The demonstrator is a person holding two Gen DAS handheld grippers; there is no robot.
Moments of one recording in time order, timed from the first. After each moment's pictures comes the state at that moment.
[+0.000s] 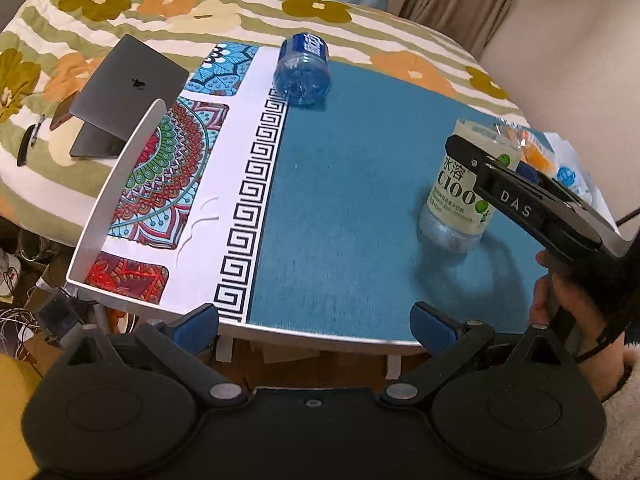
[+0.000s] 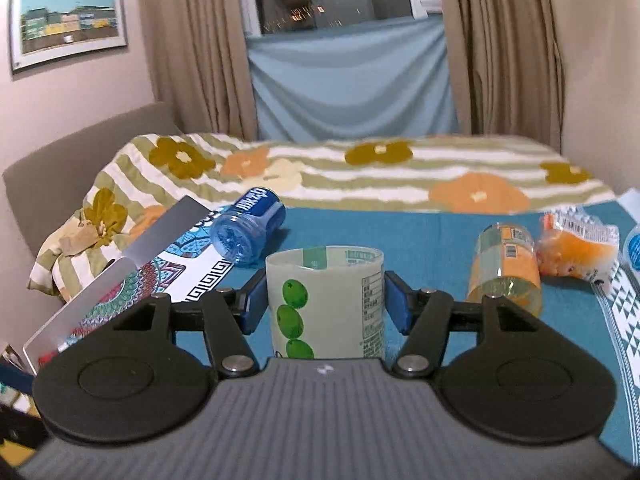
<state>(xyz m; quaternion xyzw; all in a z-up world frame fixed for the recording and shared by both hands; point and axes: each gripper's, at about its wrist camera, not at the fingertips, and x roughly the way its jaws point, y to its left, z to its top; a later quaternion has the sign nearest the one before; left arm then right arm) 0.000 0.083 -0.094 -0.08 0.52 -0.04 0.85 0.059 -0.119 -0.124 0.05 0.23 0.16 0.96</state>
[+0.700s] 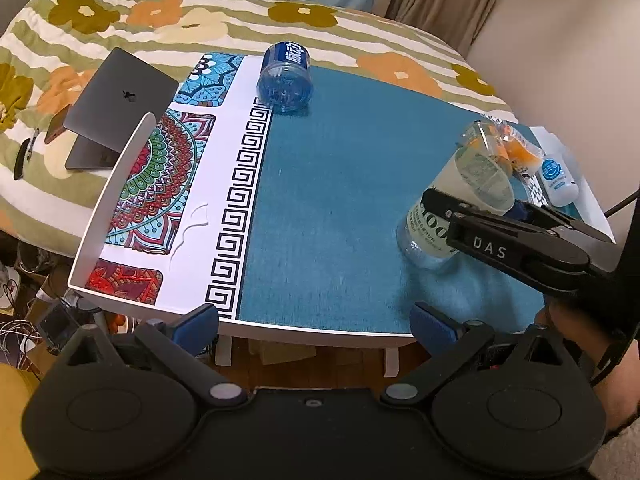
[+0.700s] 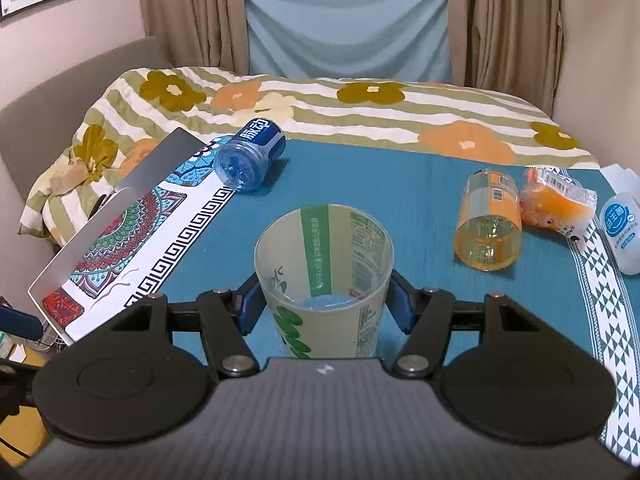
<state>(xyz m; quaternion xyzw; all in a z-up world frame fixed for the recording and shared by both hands) -0.007 0.075 -0.081 -0.07 0.51 -0.05 0.86 0.033 -0.110 -0.117 0.00 0.33 0.14 0.93</state>
